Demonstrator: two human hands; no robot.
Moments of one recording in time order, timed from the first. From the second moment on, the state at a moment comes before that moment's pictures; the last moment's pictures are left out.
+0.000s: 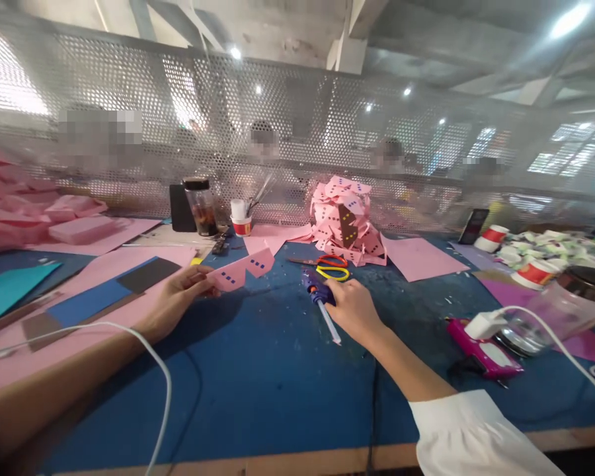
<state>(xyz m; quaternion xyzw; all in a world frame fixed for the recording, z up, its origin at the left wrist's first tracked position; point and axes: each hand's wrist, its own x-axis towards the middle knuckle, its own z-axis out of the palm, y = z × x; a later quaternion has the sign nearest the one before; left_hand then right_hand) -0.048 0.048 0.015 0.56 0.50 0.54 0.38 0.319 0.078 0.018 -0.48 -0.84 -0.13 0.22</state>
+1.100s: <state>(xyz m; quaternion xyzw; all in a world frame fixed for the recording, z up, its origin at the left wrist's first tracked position) -0.052 0.047 0.012 0.61 0.52 0.48 0.35 0.367 0.053 0.036 -0.64 -0.76 -0.10 0.06</state>
